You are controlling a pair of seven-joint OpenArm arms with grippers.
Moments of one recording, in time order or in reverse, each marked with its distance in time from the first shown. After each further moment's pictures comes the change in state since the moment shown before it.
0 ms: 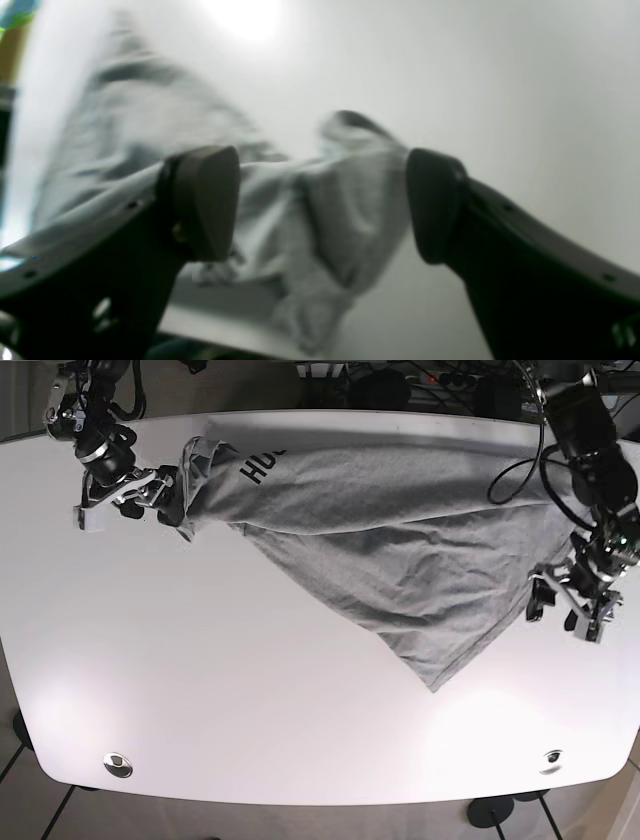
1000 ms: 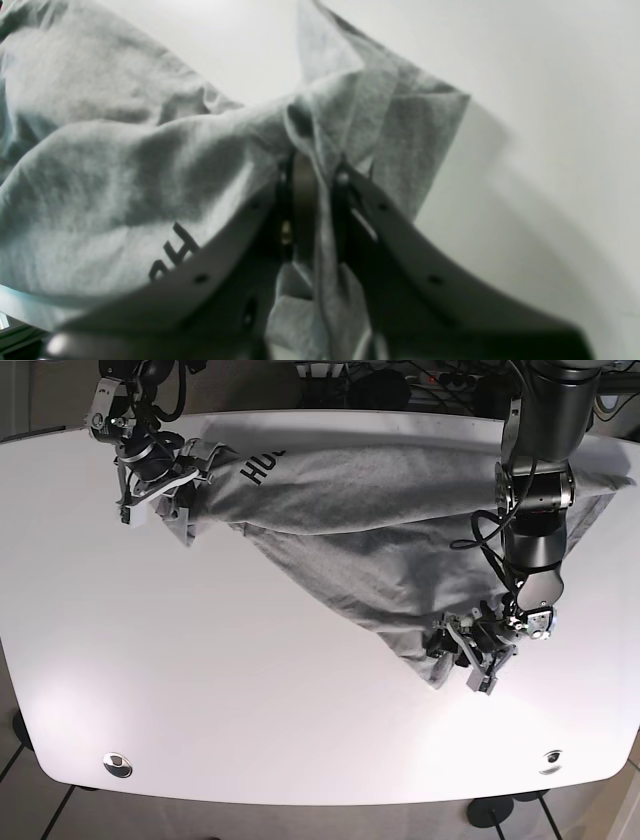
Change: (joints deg) left arm -27.2 8.4 23.2 -49.5 14.9 -1.4 -23.0; right arm 1.6 -9.6 -4.5 -2.9 -17.7 -3.6 0.5
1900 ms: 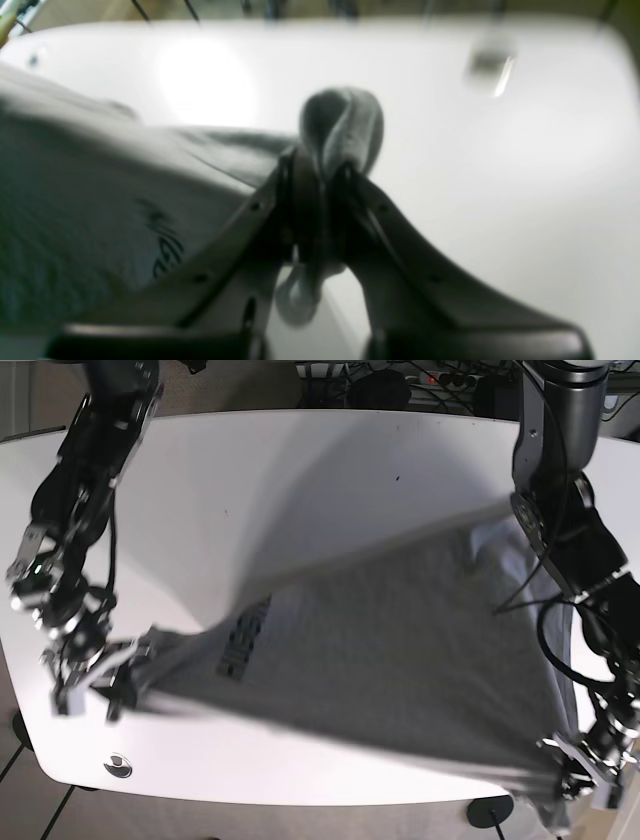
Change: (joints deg) left arm -10.4 -4.7 -19.7 48.3 -8.7 -0.9 30.5; right arm 47.5 13.9 -0.6 -7.4 0.4 9.9 -7.8
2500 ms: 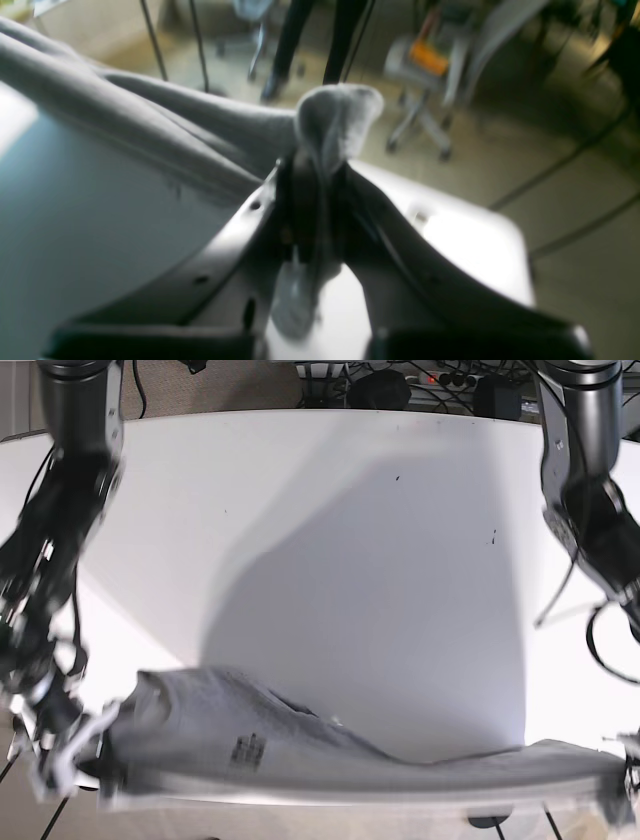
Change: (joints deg) left arm 6.4 -5.9 -6.5 9.0 -1.8 -0.5 4.5; right arm 5.6 5.3 -5.0 6.7 1.9 5.4 -4.7
